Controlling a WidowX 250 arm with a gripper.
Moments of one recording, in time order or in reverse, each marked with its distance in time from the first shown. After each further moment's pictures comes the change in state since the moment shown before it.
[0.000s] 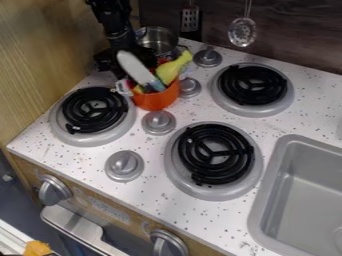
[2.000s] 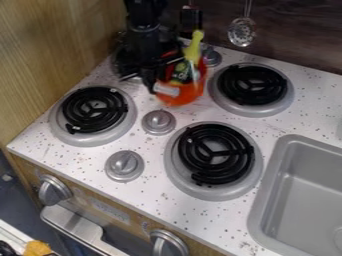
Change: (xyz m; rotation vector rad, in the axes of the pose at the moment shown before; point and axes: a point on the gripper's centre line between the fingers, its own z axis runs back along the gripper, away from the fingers) arm -0.045 -0.060 0.044 0.026 0.056 0.484
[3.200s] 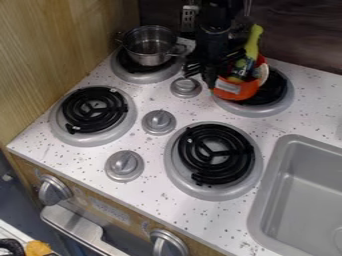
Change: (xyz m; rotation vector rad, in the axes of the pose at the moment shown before) arm -0.018 -0.089 -0.017 -0.032 -0.088 -0.016
